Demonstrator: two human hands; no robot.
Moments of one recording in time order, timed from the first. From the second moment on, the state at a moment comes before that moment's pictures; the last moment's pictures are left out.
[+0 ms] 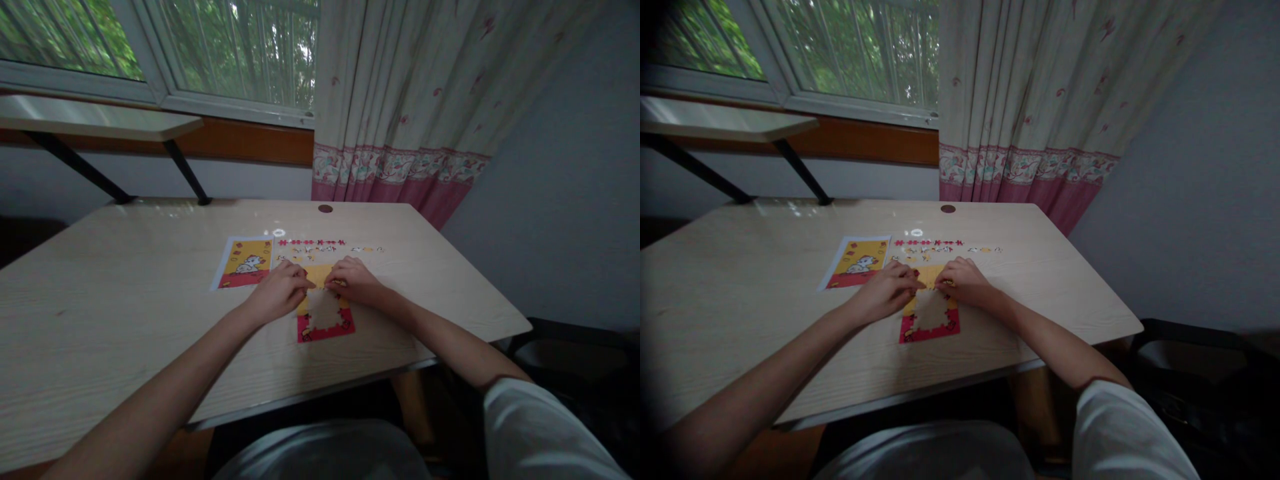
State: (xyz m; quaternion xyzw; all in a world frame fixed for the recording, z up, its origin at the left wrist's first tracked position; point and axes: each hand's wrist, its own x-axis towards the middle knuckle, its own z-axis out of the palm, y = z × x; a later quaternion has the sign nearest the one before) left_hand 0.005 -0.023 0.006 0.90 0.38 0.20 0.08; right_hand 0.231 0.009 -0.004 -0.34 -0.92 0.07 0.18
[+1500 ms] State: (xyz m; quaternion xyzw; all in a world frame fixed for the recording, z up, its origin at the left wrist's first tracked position) left_hand 0.006 -0.023 0.009 0.91 0.37 0.16 0.05; right_hand 0.229 0.013 -0.006 -0.32 -0.93 0.07 0.17
